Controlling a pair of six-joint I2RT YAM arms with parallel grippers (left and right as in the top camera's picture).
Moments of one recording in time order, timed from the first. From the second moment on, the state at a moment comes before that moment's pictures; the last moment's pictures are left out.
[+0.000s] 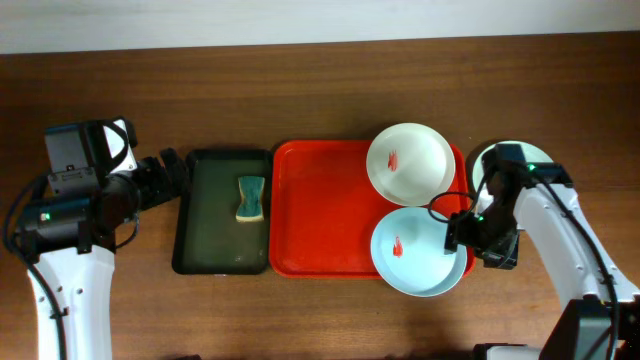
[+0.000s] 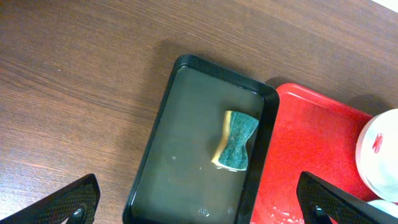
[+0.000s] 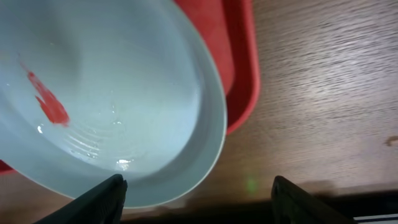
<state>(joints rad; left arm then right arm) 0.17 1.25 1.31 -1.04 0.14 -0.21 -0.05 1.50 1.00 -1.23 -0.12 0.28</state>
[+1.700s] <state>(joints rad) 0.17 1.25 1.31 -1.04 0.14 -0.21 0.38 1.53 0.80 -0.50 -0.28 0.69</state>
